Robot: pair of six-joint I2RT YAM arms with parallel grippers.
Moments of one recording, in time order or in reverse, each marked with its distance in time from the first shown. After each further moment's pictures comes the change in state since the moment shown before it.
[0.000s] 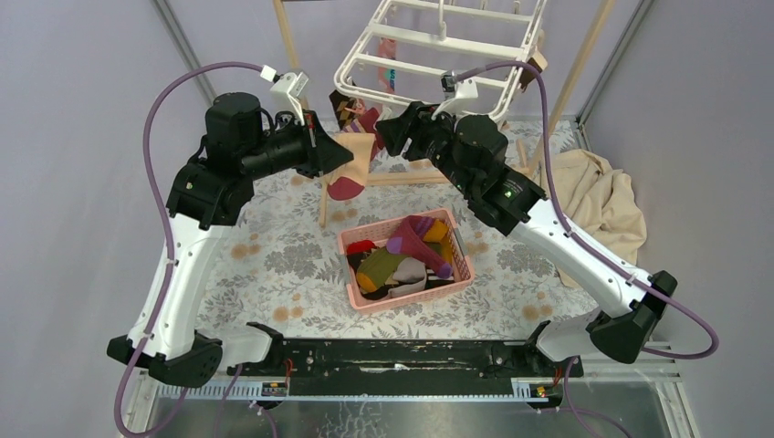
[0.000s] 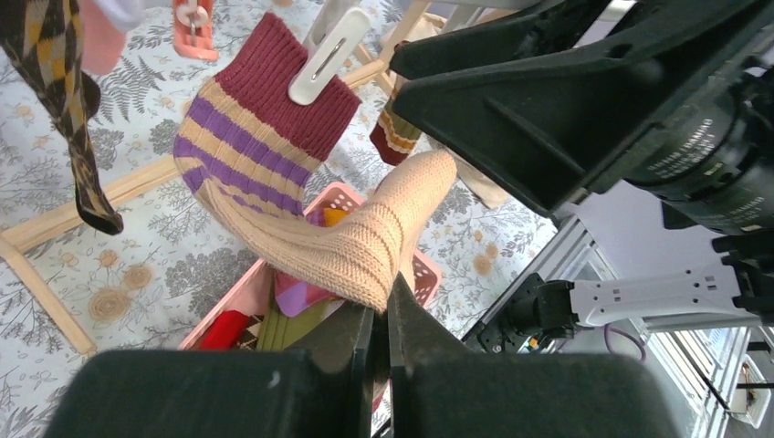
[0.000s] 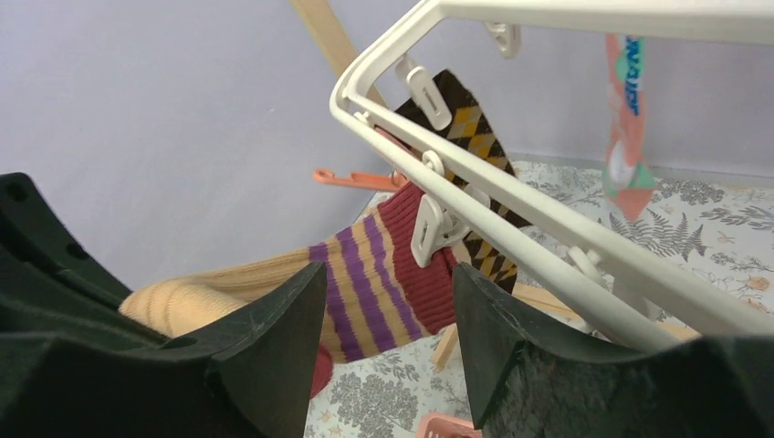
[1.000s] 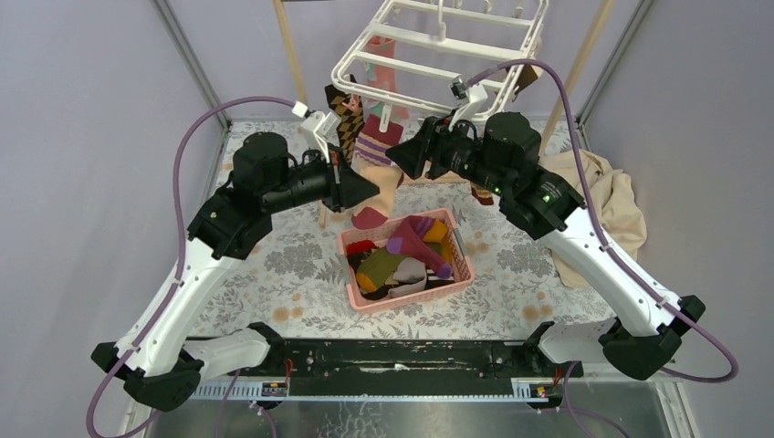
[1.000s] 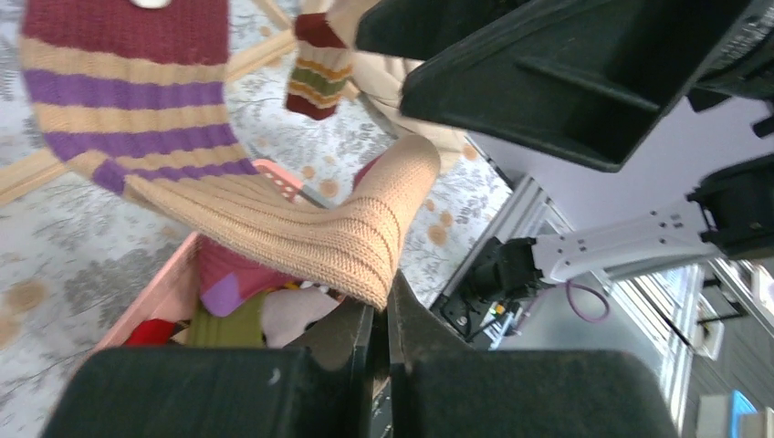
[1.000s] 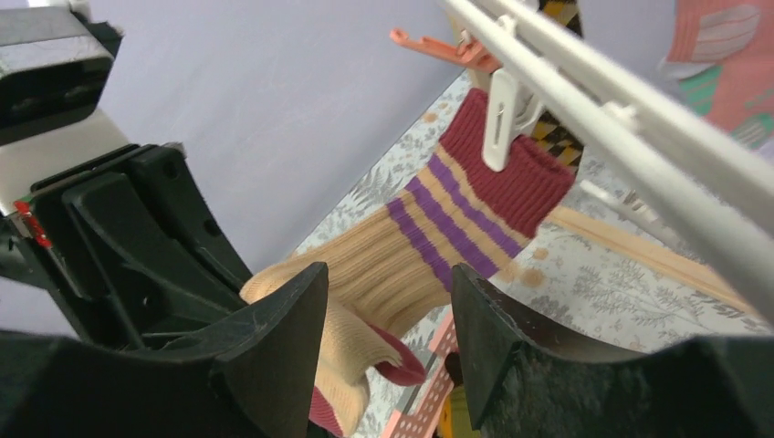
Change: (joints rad) left arm -0.218 -0.141 -0.307 0.251 -0.017 -0.079; right arm -0.066 -0.113 0.035 -0.262 -0.332 -0.013
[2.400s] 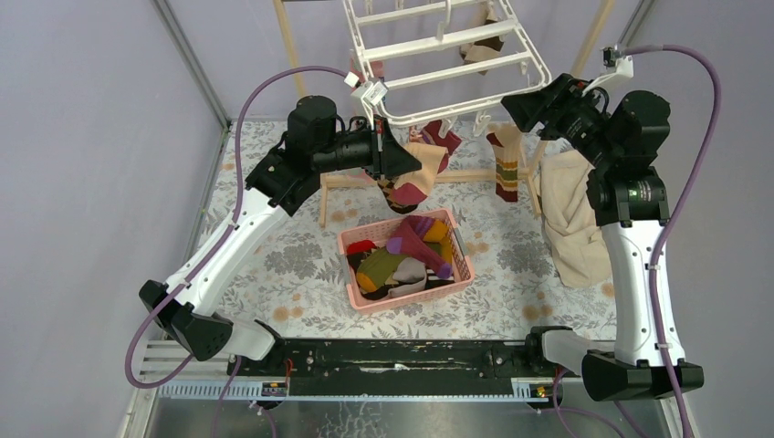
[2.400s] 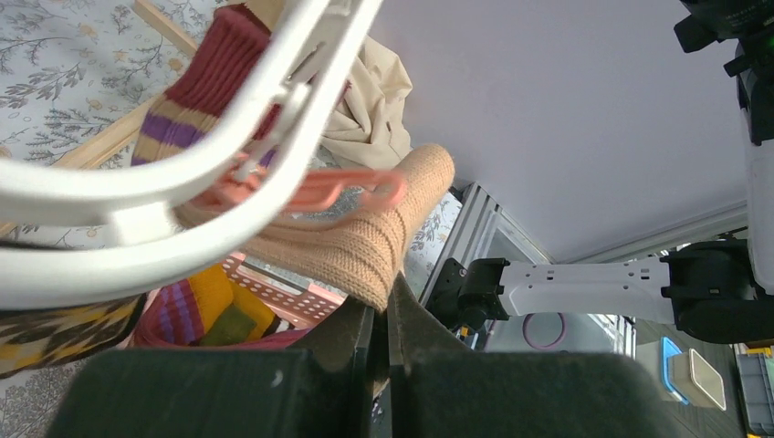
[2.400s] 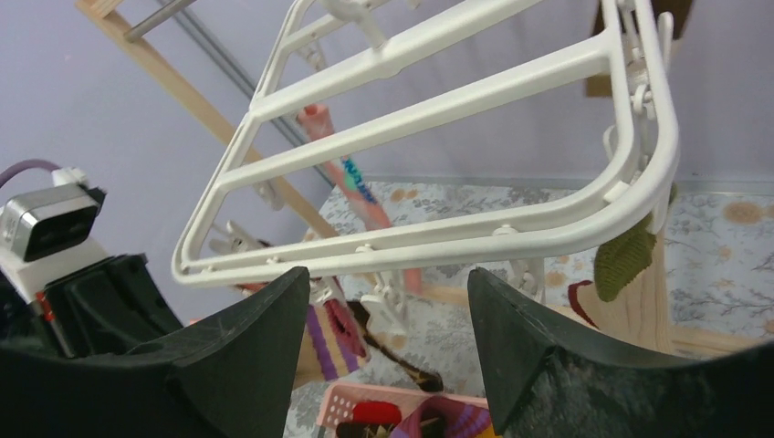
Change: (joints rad) left arm -0.003 0.306 0.160 0.183 0.142 -0.062; right arm -0.718 -0.123 -0.008 -0.006 -0.320 0.072
